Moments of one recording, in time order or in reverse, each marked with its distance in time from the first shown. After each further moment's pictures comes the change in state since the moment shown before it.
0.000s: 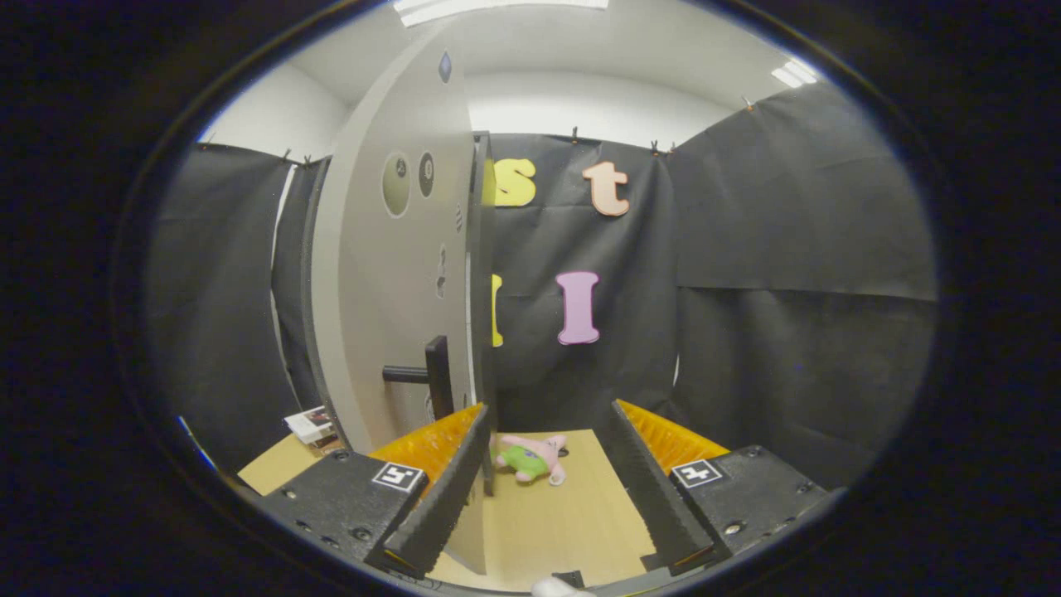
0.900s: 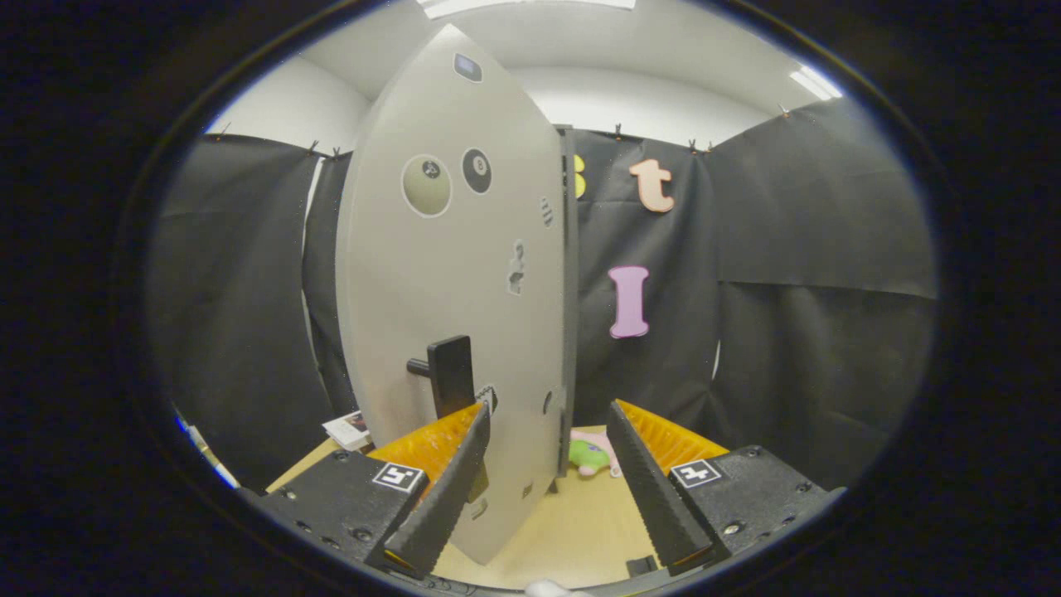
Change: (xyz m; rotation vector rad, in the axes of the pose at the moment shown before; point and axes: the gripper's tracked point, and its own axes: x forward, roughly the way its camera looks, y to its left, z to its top) arm -0.007 0.173 -0.007 0.015 0.052 0.115
